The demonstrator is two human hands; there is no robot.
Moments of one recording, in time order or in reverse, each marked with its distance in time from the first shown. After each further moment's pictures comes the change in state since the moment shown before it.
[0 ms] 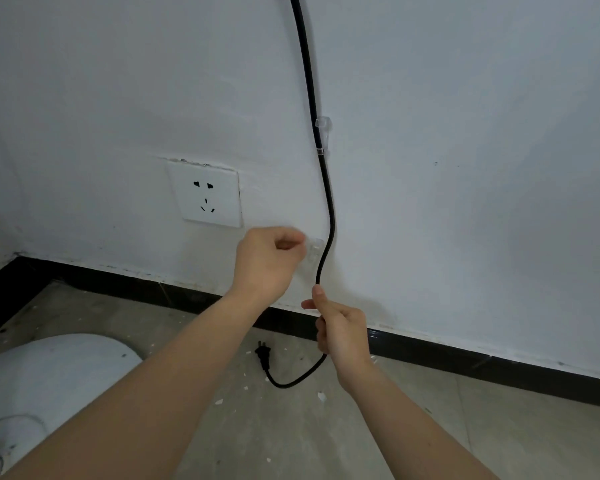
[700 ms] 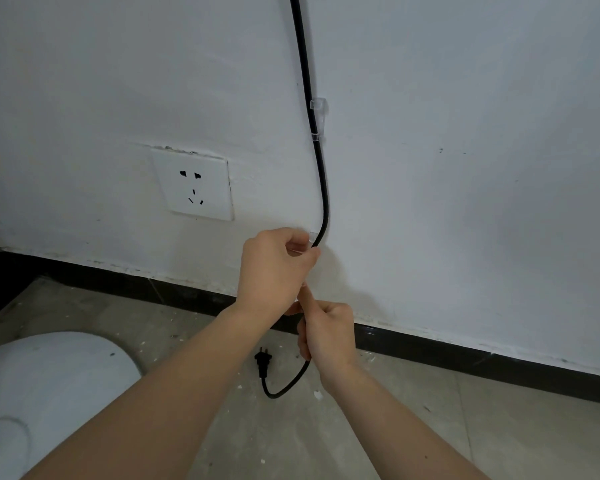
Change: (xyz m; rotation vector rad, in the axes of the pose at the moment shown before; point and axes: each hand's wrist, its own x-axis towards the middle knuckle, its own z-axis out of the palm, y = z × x) left_hand -0.005 -0.013 0.019 0.146 0.068 0.124; right_hand -0.010 -0.010 0.019 0.015 0.006 0.070
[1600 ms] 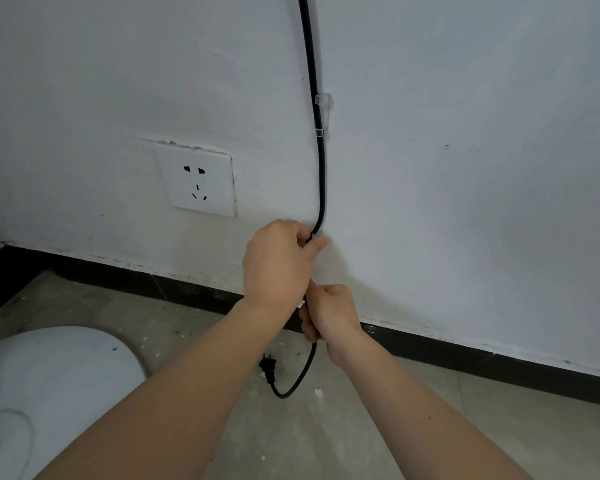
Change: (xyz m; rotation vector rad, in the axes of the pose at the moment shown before) left_hand 0.002 0.006 0.008 0.190 0.102 0.071; right_hand 0.015 -0.018 -0.004 -0.119 -0.095 0.103
